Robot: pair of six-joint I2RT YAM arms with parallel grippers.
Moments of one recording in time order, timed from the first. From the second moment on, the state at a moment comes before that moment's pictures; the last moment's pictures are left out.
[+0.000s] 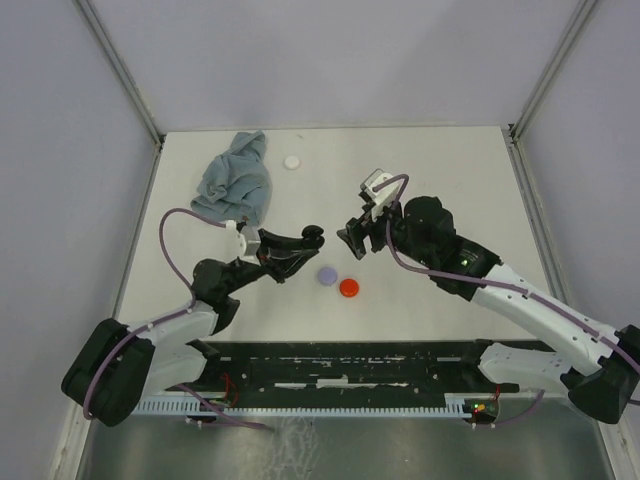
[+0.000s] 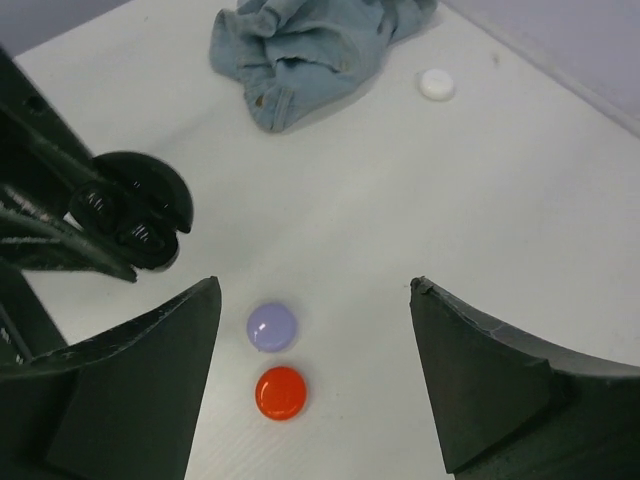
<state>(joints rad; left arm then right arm) -0.52 1.10 0.24 1.29 0.62 -0.32 0.86 1.09 1.00 -0.15 0.08 -0.03</state>
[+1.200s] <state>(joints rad) -0.52 1.28 0.39 1.13 0.77 -0.29 0.69 1.30 1.15 -0.39 -0.72 -0.24</state>
